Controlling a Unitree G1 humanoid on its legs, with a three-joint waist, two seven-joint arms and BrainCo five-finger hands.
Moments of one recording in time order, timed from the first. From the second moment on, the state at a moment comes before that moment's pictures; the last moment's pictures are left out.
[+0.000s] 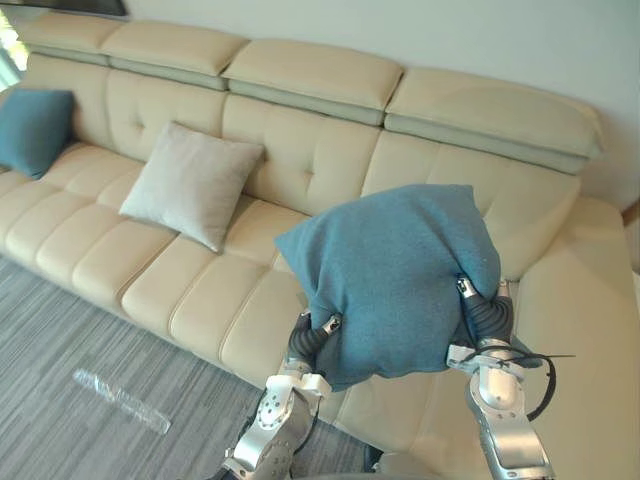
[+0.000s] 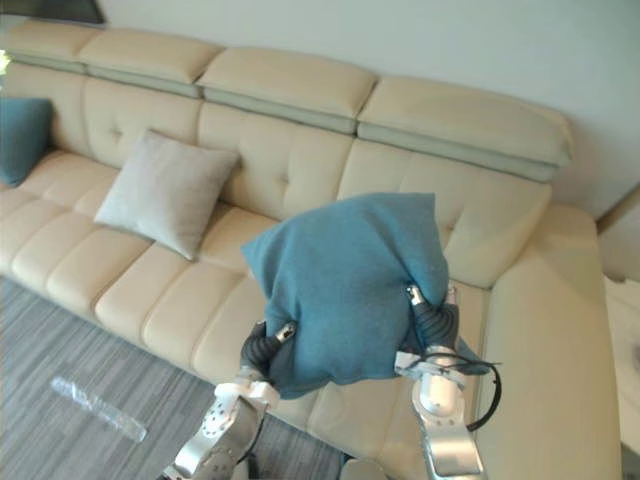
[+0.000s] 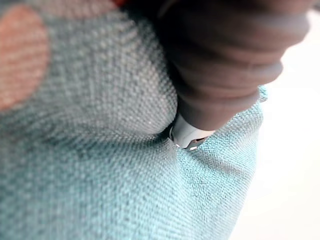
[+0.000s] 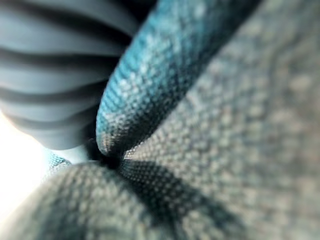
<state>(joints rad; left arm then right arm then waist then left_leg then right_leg) 0.05 0.20 -0.67 0.13 -0.71 -0.32 0.25 0.10 -0.18 0.04 -0.06 -0.03 -0.12 -0.39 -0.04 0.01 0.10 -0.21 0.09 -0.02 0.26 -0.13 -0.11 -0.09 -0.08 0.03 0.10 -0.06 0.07</state>
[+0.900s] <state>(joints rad) -0.21 0.22 -0.54 0.14 -0.39 -0.29 0.38 -0.22 -0.24 0.08 0.12 -0.03 -0.12 -0.41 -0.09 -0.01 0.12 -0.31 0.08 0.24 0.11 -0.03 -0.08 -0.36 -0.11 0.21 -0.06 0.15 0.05</state>
